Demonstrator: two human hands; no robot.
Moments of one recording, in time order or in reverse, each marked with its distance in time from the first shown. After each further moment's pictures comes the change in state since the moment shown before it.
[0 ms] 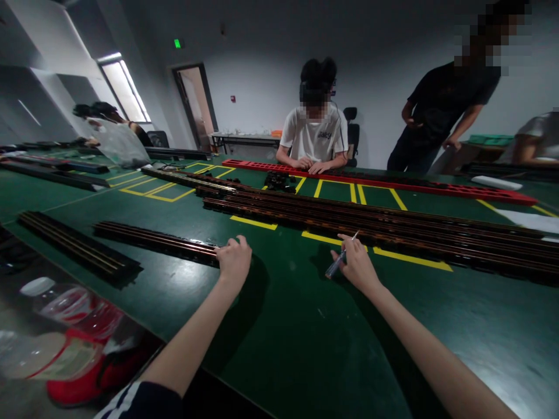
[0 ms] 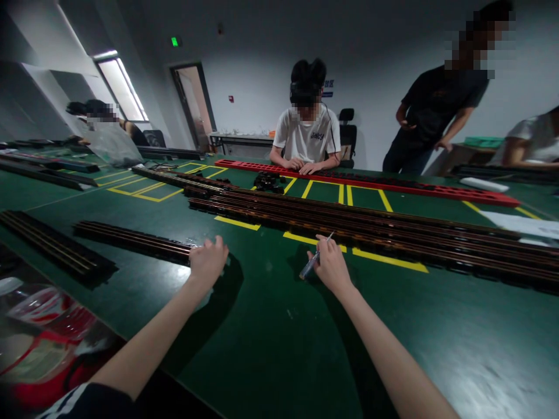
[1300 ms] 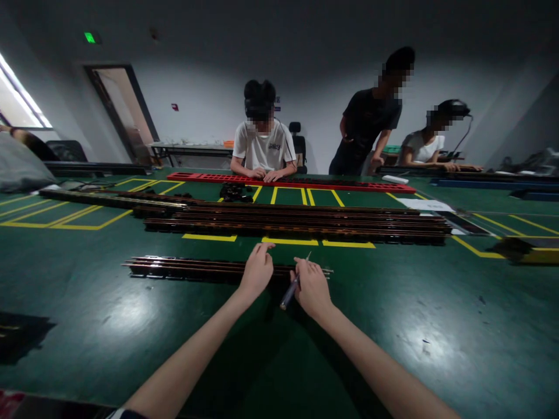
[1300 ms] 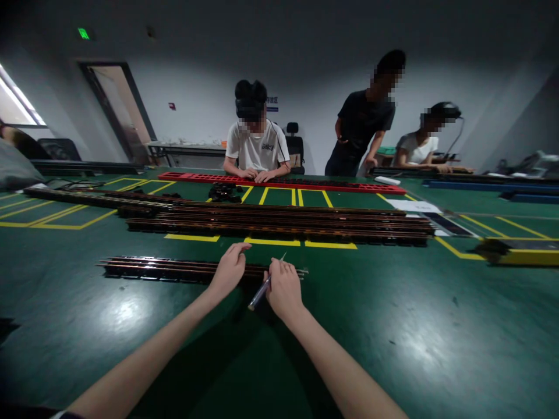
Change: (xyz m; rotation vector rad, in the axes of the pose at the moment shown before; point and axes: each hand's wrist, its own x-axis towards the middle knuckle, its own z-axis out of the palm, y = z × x) left_hand -0.015 0.102 0.024 -0.739 -0.030 0.471; right_hand -0.041 -0.080 -0.027 -0.145 0.057 0.137
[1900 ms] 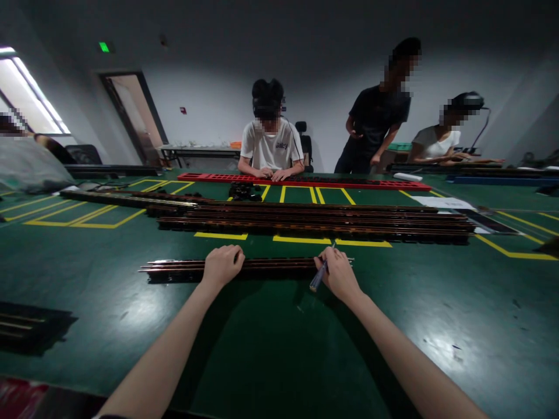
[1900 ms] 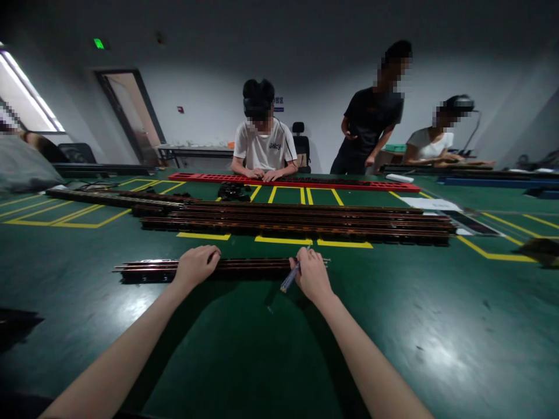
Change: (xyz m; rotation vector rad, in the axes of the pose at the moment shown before) left_hand 0.002 -0.079 -0.075 0.653 -0.108 0.060; right_hand 0.012 0.048 -0.001 -0.010 -0.067 0.011
